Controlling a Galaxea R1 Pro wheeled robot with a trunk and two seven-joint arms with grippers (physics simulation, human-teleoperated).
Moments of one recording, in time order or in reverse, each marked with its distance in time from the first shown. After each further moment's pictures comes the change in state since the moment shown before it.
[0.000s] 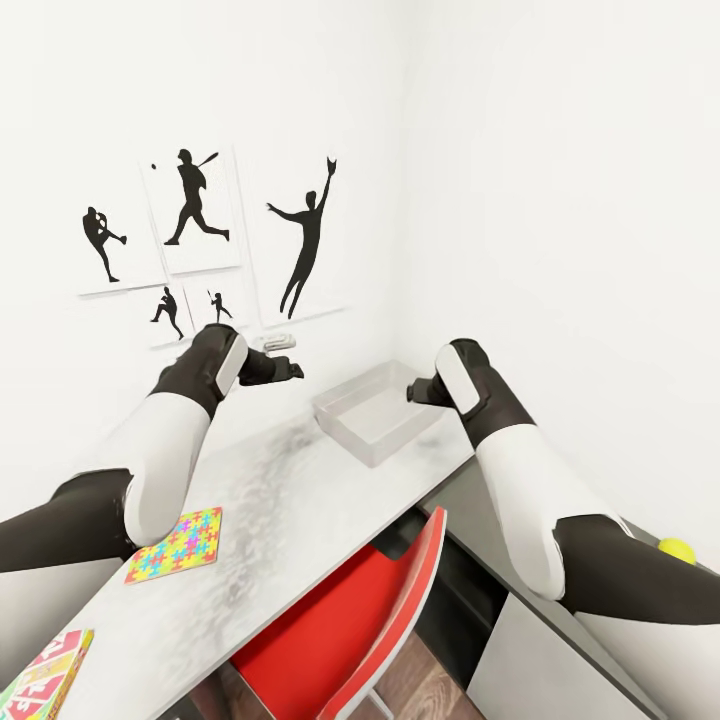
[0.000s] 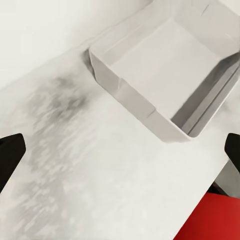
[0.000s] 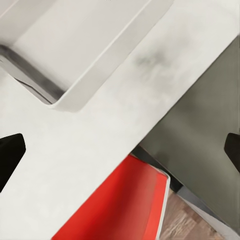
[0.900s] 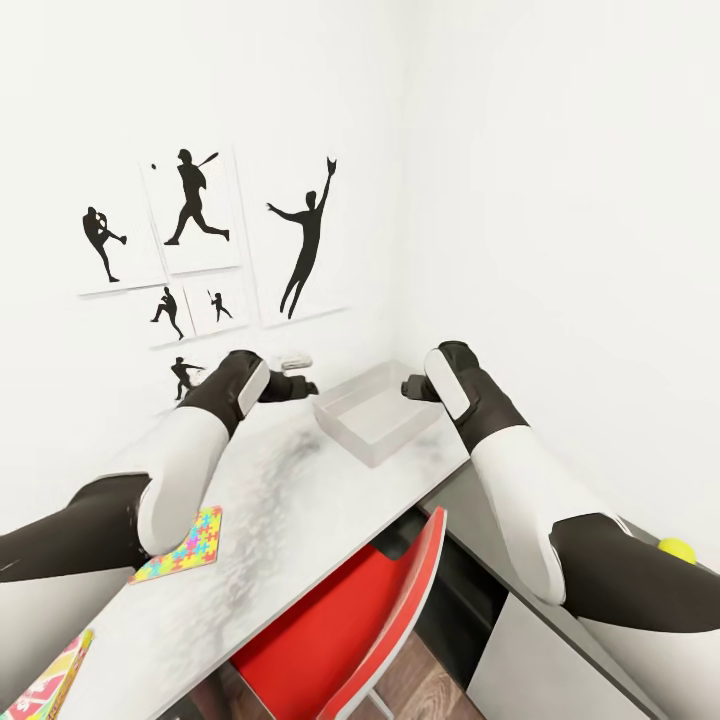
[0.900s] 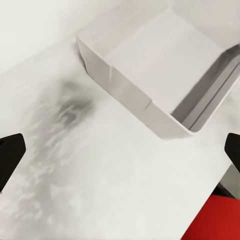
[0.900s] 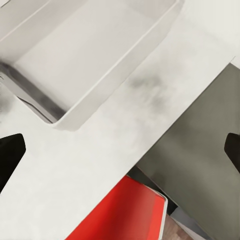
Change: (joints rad) left arm 0.021 -0.045 0.002 0.141 -0.002 -0.179 0.046; right arm 0.003 0.000 0.101 0.007 -0.001 -0.092 0.010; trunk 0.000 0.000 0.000
